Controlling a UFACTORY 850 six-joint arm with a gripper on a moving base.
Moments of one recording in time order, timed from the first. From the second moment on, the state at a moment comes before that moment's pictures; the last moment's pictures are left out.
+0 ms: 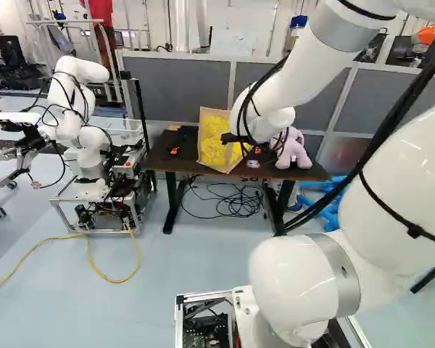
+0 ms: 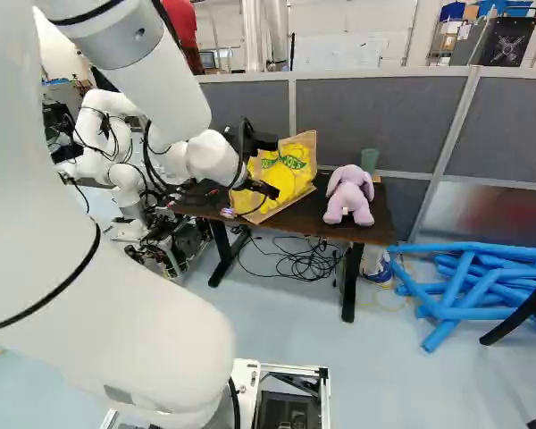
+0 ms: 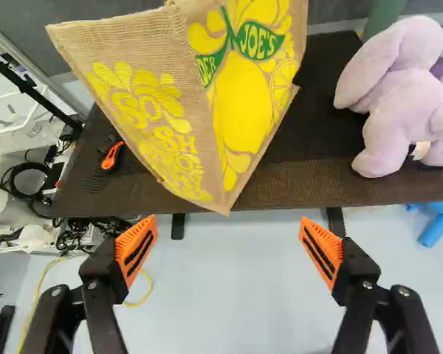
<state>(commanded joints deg) -1.5 9.2 -27.2 -0.5 12.9 12.4</state>
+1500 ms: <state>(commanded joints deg) -0.1 15.4 -7.0 0.0 46.6 1.1</state>
